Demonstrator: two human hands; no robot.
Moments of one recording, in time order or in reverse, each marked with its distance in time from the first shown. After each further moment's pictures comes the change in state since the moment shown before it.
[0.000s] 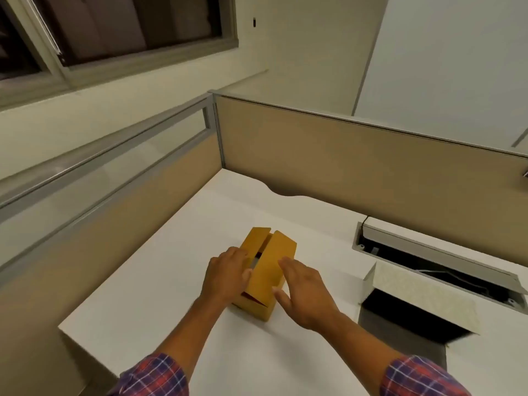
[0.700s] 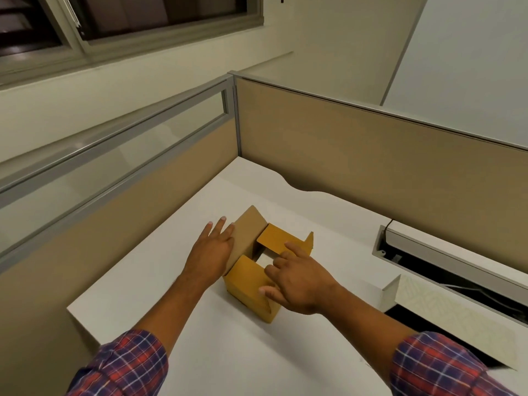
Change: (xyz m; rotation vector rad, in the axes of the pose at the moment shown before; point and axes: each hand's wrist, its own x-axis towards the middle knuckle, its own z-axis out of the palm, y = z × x) left_hand 0.049 -0.078 -0.003 0.497 -0.146 0.124; right_hand 0.065 -0.018 -0.029 -0.370 -0.130 -0.518
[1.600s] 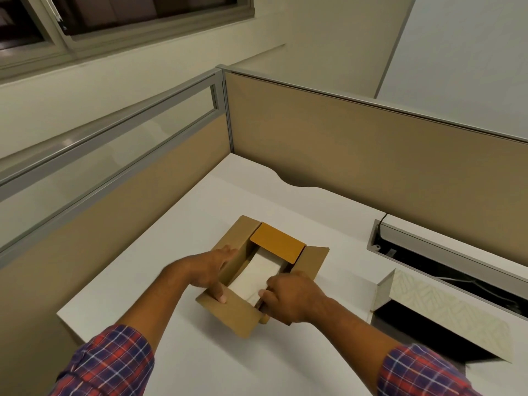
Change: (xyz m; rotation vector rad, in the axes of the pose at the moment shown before) left_hand -0.004 0.003 -0.024 -0.621 -0.683 -0.005; right_hand -0.005 -0.016 0.020 0.348 -0.240 0.321
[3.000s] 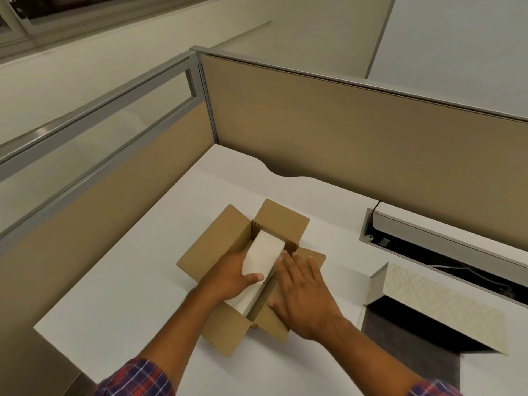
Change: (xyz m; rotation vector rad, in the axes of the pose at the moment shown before) left_hand 0.045 0.064 0.048 -0.342 0.351 0.074; right_hand -0.020 0.050 0.041 -0.139 0.275 0.044
